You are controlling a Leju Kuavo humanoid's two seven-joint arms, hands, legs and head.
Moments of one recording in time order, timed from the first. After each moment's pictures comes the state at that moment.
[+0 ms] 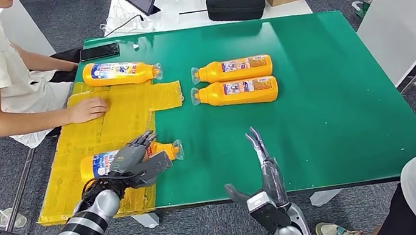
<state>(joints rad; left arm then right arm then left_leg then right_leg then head) -0.54 -0.01 -0.54 -0.63 -0.69 -0.09 -0.38 0.01 0.13 0.32 -1.26 0.38 -0.44 -0.70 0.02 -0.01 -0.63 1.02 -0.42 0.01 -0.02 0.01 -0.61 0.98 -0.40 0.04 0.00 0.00</state>
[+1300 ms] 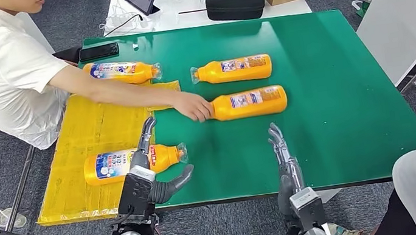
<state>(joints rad) -0.13 -0.16 -0.56 -1.29 -0.24 0.28 -0.49 0.12 0.09 0.24 -1.50 0.13 -0.18 -0.69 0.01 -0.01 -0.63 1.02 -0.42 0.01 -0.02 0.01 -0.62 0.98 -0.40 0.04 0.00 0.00</state>
